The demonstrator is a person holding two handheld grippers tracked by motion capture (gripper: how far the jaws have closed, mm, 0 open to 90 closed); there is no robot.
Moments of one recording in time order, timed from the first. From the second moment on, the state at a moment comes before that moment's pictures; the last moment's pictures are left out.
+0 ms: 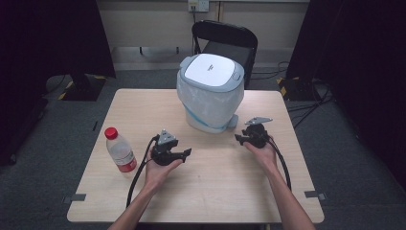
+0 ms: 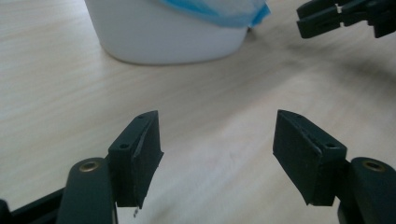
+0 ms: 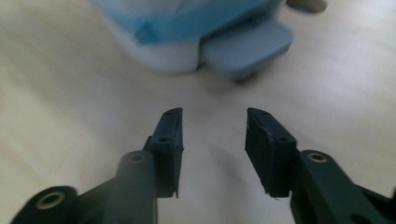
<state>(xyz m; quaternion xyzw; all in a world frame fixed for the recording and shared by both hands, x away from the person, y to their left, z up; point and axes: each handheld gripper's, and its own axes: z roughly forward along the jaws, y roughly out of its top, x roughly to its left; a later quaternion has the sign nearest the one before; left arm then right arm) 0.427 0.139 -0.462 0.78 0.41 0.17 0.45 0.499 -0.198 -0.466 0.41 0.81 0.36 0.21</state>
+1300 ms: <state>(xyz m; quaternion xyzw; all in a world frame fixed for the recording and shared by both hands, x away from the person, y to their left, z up) 0.496 0.153 -0.472 0.75 0.47 0.21 0.42 0.514 -0.129 -0.468 0.34 0.84 0.38 0.18</state>
